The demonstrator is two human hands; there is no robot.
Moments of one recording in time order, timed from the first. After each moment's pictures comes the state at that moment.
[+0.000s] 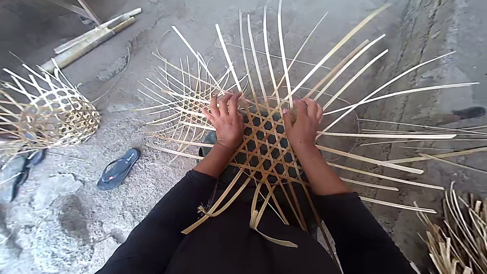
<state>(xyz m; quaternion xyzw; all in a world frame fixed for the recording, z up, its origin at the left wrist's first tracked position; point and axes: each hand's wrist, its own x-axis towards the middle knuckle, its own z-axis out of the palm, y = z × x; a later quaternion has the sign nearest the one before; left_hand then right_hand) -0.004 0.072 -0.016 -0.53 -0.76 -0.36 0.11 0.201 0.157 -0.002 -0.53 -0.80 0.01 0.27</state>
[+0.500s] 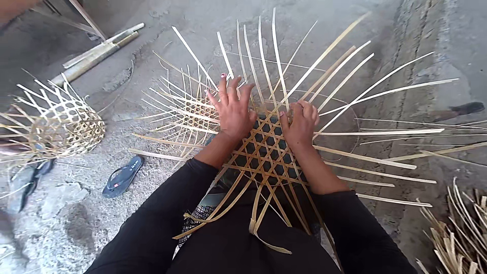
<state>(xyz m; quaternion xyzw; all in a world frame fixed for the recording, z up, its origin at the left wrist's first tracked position) -0.006 0.092 0.037 -0.61 -0.73 -0.29 0.11 0.197 0.156 -0.005 -0.54 -0.80 0.01 0.27</state>
